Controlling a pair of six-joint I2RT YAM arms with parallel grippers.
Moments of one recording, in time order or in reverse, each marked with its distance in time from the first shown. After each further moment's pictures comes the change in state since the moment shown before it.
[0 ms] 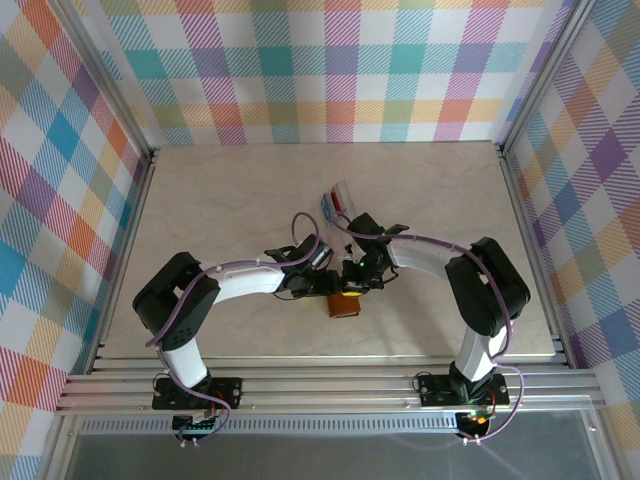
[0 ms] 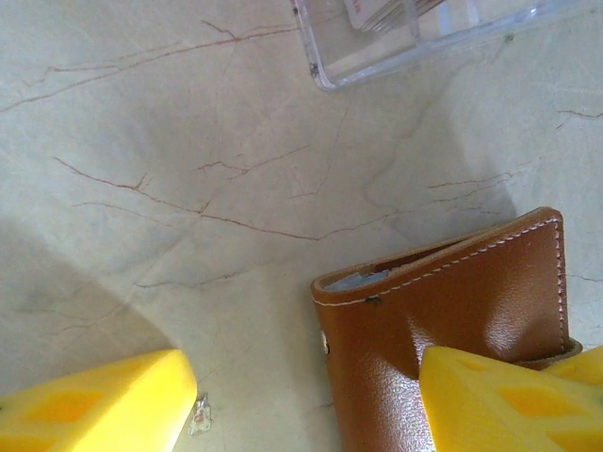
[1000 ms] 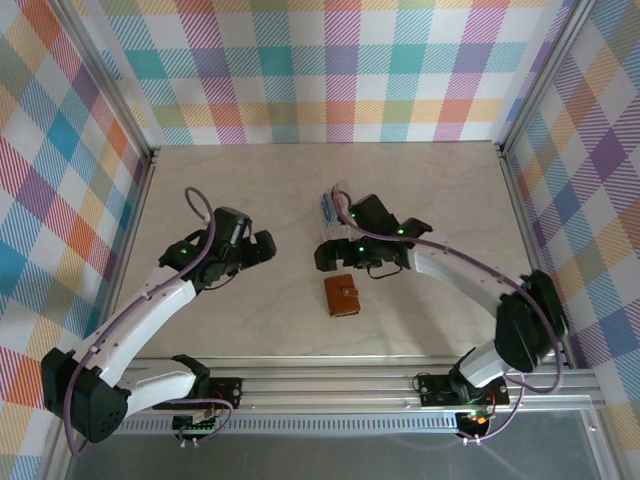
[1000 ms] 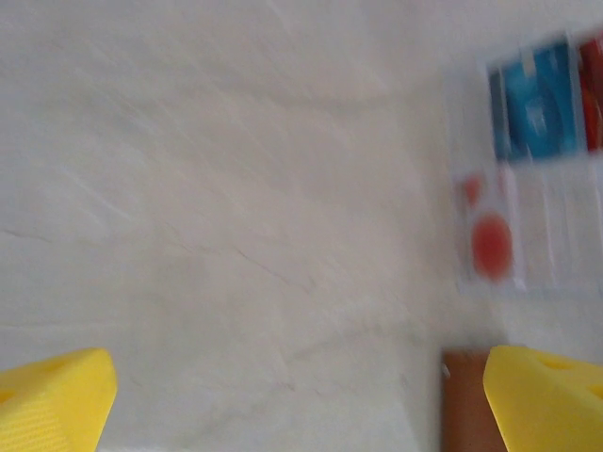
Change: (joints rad) left arm 0.326 -0.640 0.024 -0.463 -0.296 0.037; right arm 0.057 -0.335 0.088 0.024 0.193 -0.100
